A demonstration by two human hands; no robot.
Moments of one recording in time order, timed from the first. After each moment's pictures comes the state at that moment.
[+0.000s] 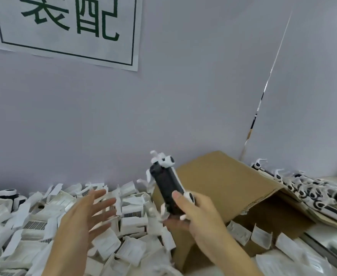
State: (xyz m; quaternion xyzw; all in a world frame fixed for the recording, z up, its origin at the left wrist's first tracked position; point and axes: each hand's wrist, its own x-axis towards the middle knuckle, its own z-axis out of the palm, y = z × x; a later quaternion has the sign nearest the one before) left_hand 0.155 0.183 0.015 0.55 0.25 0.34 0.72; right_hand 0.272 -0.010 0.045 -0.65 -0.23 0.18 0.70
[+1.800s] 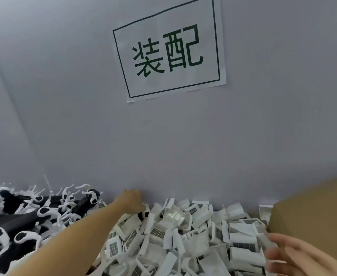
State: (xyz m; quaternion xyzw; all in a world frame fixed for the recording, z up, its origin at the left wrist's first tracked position) left_hand 0.135 0.440 0.031 0.88 0.46 -0.07 -0.02; right_hand 0.295 0.010 -0.009 -0.44 -0.23 0.36 0.78
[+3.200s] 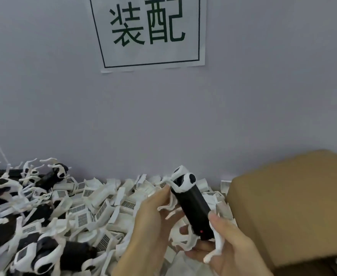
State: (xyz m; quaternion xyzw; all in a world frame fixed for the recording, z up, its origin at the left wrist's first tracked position) left_hand 0.149 0.162 0.033 0.46 0.27 0.35 0.77; right_hand 0.241 0.043 0.007 -0.36 -0.22 0.50 0.76
